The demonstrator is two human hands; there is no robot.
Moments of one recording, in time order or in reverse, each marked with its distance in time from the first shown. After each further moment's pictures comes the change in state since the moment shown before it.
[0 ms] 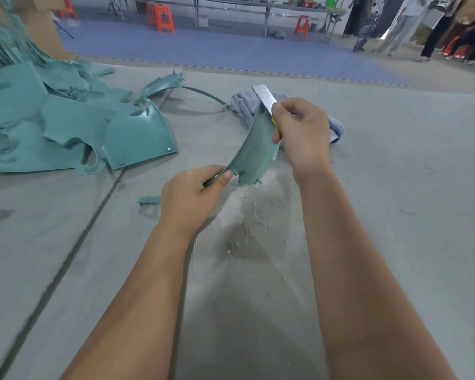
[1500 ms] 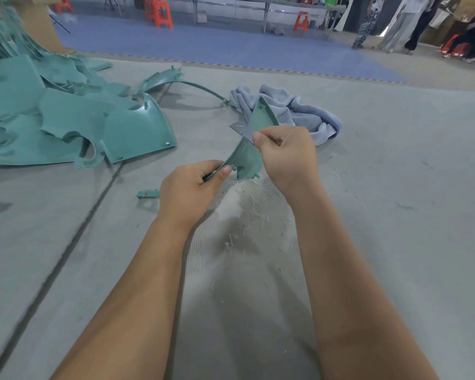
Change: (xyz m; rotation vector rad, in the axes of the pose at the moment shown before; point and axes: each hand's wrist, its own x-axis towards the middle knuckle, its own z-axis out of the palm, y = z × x) left_hand 0.000 -0.003 0.002 -0.017 0.000 0.006; right_hand -0.036 0.014 0.002 -0.239 -0.149 -0.152
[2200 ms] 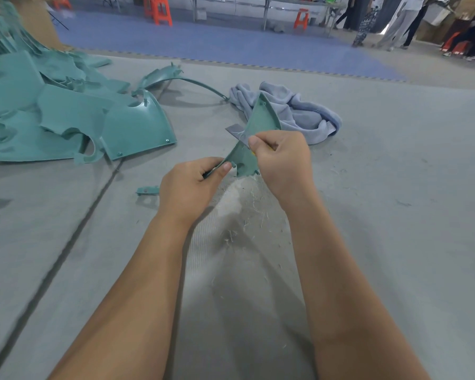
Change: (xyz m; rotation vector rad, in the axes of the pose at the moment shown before) left_hand -0.001 0.001 0.000 -0.019 -0.006 -0.016; right_hand -0.014 -0.004 0.004 0.047 -0.027 -0.006
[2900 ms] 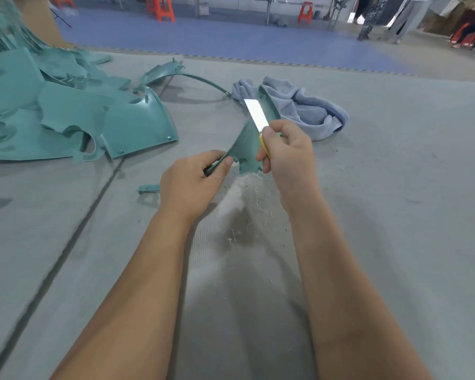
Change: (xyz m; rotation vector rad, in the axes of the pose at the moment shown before) left_hand 0.004 0.003 -0.003 0.104 0.013 0.020; right_hand 0.002 0.006 0.004 0.365 0.054 0.237
